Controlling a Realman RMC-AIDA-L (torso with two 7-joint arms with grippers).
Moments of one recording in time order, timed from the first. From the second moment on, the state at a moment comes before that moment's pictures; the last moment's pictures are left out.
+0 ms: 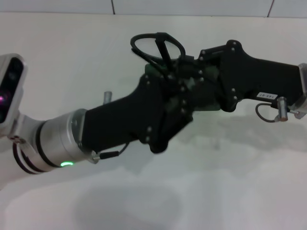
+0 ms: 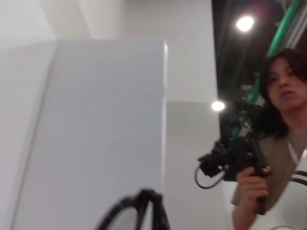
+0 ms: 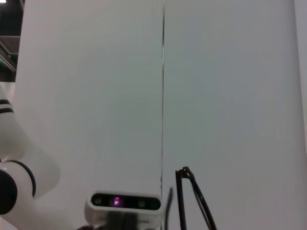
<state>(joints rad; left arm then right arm) -0.54 -2.11 1.62 0.21 0.75 1.95 -0.79 0.69 2.03 -1.35 -0.42 -1.10 -1.68 0.95</state>
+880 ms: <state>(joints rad) -0.53 -2.10 1.58 0.16 0.71 1.90 -0.84 0.67 2.01 -1.34 -0.43 -1.11 -1.58 0.93</state>
